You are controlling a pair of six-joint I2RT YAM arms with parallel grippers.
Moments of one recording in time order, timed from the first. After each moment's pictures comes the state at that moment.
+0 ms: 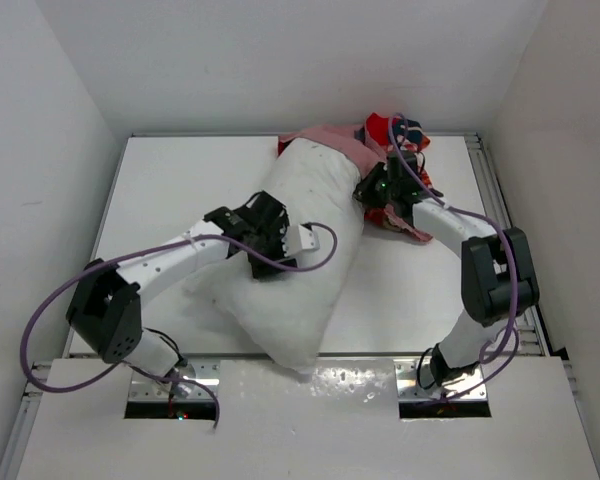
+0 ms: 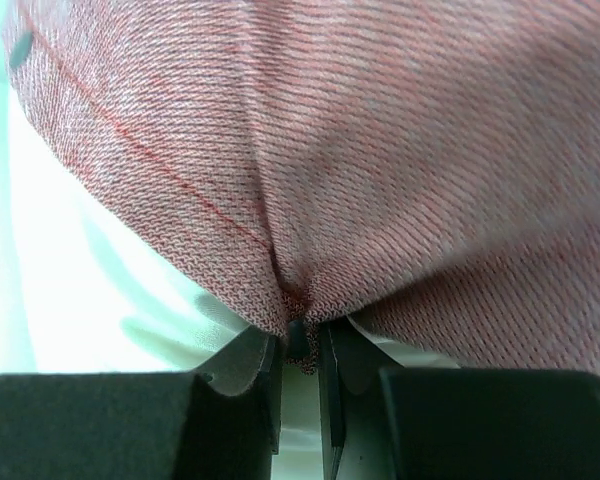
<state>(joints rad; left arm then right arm) -0.64 1.52 1.13 -0.71 0.12 0.79 0.25 1.69 1.06 0.00 -0.16 0.80</state>
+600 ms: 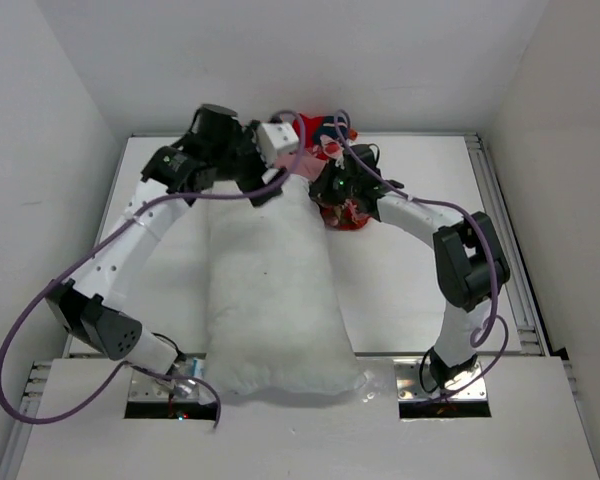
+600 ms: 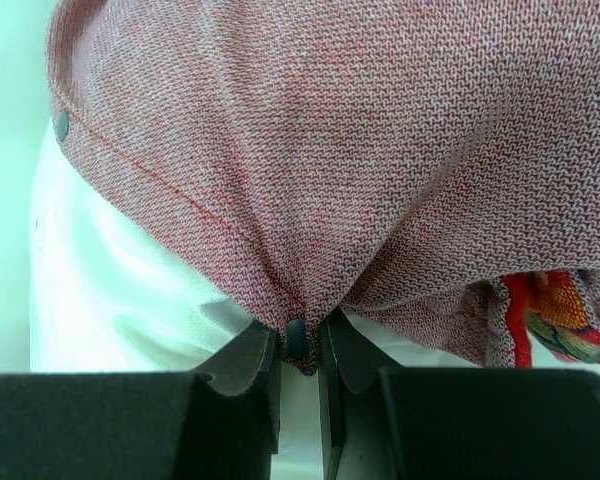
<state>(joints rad) -0.51 1.48 1.68 -0.87 0.40 0.59 0.44 1.87 1.28 0.03 -0.26 0.71</state>
